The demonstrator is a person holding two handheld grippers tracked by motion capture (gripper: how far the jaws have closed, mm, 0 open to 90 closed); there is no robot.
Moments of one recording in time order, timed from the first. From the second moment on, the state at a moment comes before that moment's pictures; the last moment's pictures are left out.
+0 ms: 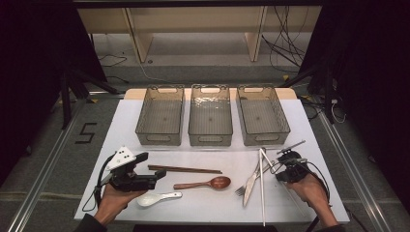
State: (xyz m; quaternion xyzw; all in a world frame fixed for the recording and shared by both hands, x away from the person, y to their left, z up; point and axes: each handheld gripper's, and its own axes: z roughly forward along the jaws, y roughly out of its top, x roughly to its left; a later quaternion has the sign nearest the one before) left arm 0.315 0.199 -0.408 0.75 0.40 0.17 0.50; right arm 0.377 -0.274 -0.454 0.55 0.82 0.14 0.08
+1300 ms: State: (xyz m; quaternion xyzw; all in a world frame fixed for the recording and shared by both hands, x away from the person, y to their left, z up) left arm 0.331 0.179 -0.406 0.80 0.36 0.12 0.46; right arm 0.343 -0.200 -0.402 0.30 0.92 0.21 0.11
